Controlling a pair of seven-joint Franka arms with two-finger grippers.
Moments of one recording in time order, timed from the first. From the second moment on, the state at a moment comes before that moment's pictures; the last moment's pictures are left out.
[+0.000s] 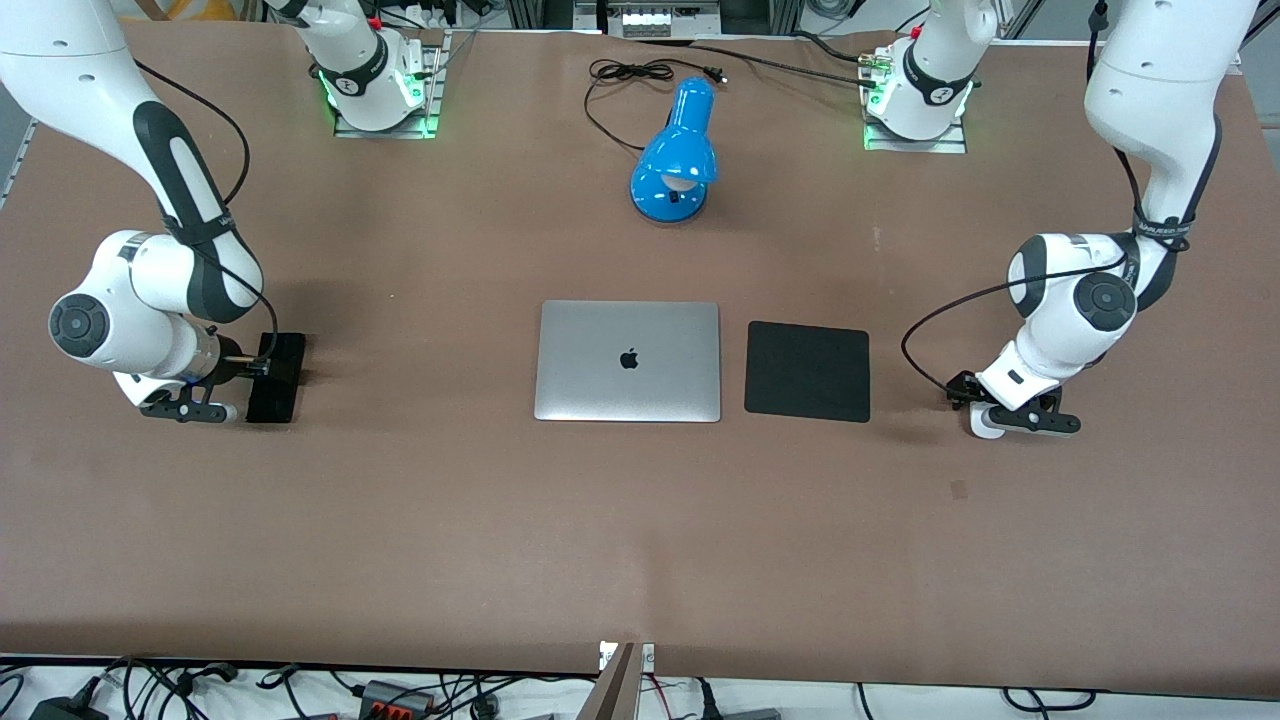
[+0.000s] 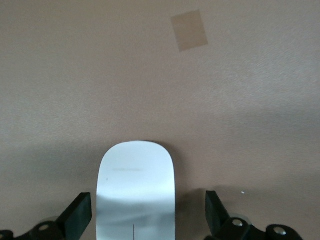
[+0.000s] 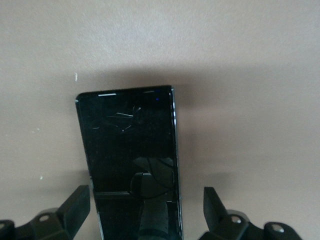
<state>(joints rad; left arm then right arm) 0.09 0.53 -0.01 -2.13 0.12 2.80 0.10 -0.14 0.53 -0.02 -1.98 -0.04 2.37 -0.04</state>
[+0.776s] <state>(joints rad) 0.09 0.48 -0.03 -2.12 0.12 2.71 0.11 -0.14 0.55 -0.02 -1.97 -0.04 2.38 -0.04</state>
